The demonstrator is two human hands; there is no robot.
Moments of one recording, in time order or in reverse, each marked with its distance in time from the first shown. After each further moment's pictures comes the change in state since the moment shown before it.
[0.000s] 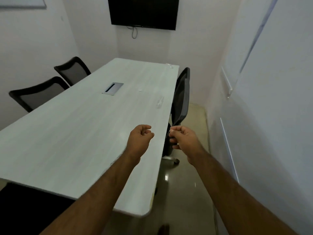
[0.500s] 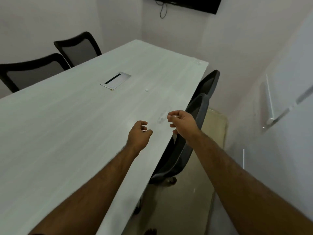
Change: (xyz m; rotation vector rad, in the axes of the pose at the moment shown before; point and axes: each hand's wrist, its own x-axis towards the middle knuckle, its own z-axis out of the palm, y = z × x) left_hand 0.317 -0.018 0.131 0.088 0.237 -0.166; right_hand 0.392 -0.047 -0.026 -0.221 -0.243 -0.028
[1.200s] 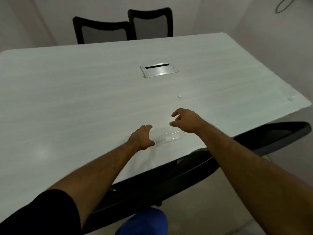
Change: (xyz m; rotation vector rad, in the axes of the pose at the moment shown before) left_hand 0.214 -0.025 0.155 0.543 0.136 -0.388; right_hand 0.368 0.003 -0.032 -0.813 -0.821 -0.448
